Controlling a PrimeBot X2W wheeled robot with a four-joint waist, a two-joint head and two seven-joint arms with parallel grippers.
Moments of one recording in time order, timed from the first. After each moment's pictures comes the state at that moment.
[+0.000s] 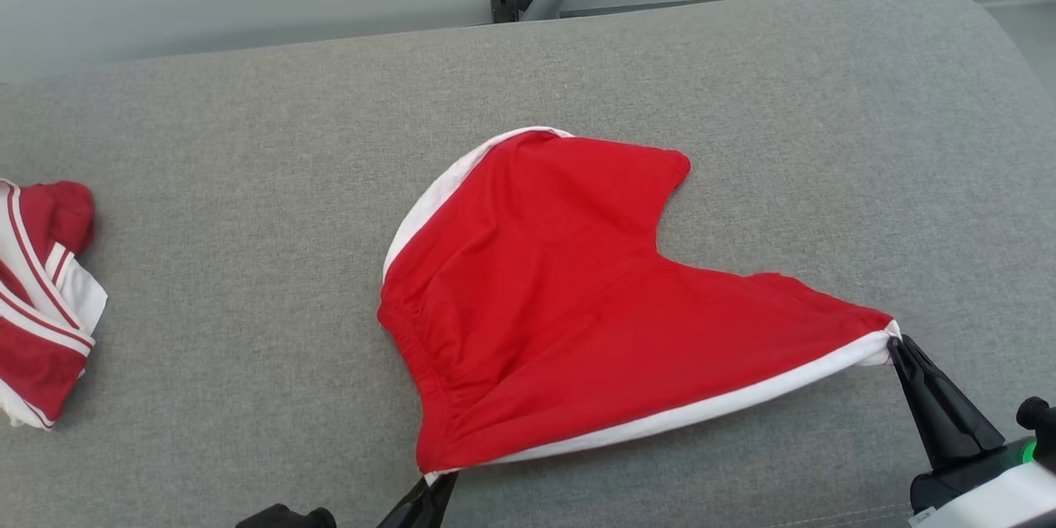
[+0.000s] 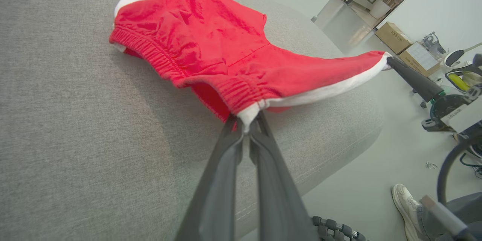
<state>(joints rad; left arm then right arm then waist) 0.07 0.56 -0.78 -0.25 -0.86 0.13 -0.19 0.16 -0.48 0.17 -0.04 0.52 0.13 -0.26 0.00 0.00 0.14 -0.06</state>
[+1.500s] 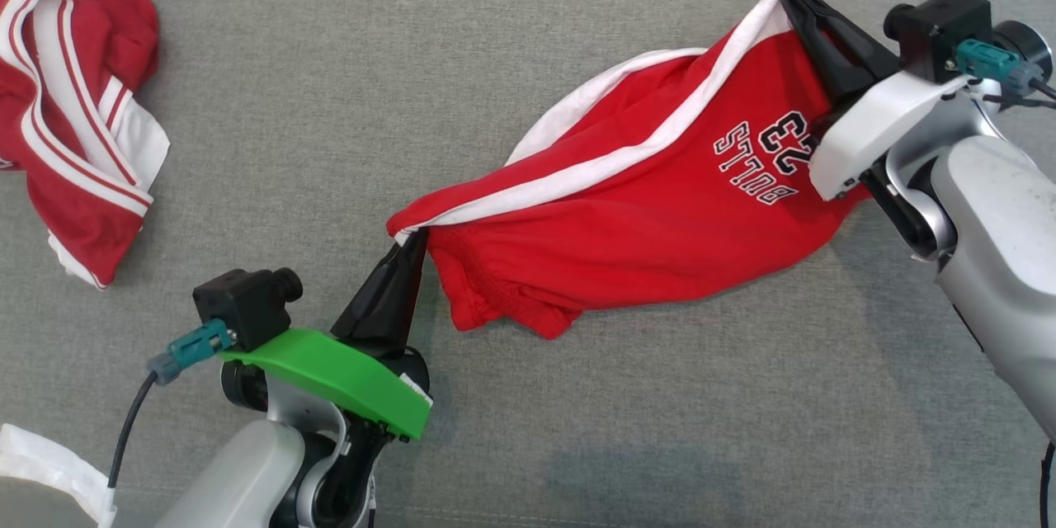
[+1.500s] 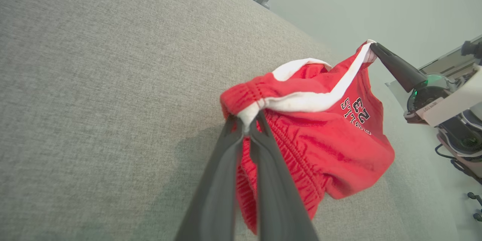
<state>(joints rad) -0.31 0.38 -0.63 -0.09 -1.01 0.15 -0.10 -0.82 -0.46 0.54 0.43 0.48 0.13 -0.10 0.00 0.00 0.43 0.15</state>
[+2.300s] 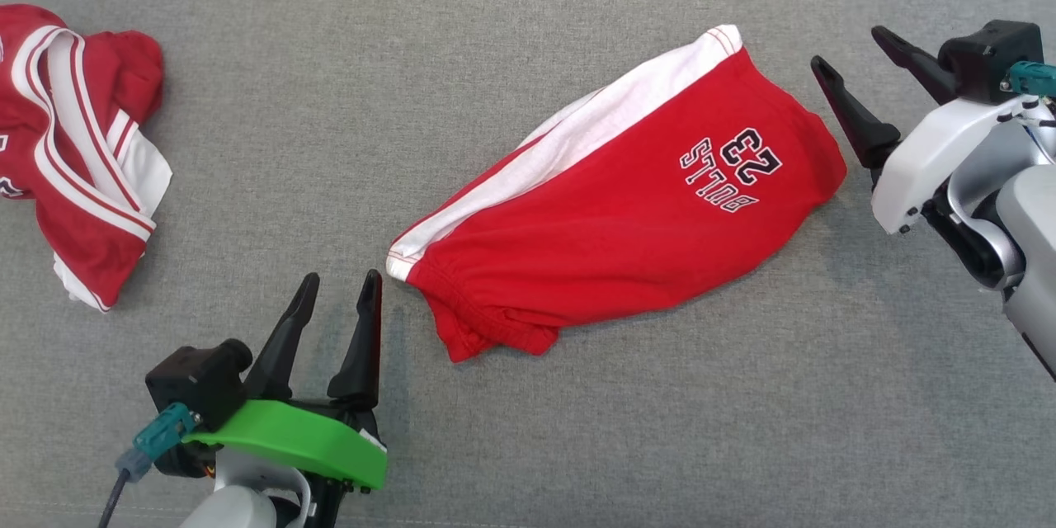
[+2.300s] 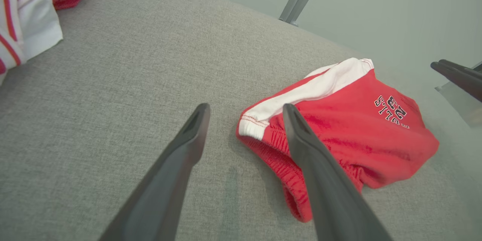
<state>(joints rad) -0.18 0.45 -0.61 -0.10 -0.90 0.28 -0.21 -0.78 -0.59 0.62 0.45 0.65 0.13 -0.04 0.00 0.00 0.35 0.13</state>
